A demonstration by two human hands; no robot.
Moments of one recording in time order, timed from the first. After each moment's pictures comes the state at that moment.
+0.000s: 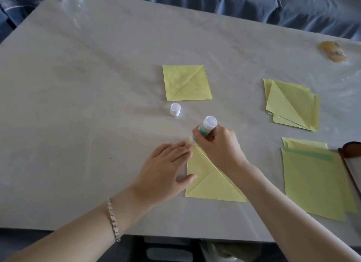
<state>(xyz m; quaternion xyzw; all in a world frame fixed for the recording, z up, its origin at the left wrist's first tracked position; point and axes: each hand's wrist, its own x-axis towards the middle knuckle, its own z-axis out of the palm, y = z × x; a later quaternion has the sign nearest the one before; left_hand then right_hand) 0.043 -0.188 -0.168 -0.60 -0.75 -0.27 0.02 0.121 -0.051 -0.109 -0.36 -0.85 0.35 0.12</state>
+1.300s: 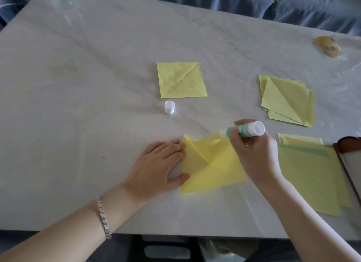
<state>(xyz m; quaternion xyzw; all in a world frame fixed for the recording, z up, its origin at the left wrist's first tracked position) 0.034 -0.190 -0.168 -0.62 -0.74 -0.26 0.01 0.177 -0.032 -0.095 -0.42 -0.81 0.31 0.26</state>
